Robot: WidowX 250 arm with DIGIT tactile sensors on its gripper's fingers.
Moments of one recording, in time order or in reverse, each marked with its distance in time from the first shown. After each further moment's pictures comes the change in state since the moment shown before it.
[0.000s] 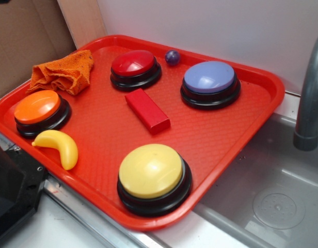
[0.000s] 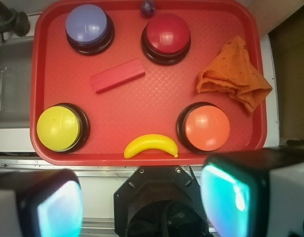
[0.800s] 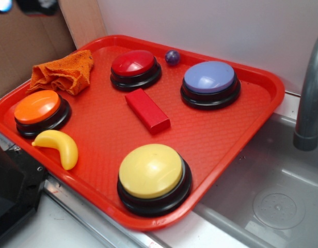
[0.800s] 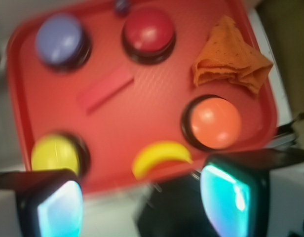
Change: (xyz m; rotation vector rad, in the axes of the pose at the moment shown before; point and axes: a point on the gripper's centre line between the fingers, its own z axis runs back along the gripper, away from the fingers) arm 0.034 -0.017 -0.046 -0.023 -0.024 0.342
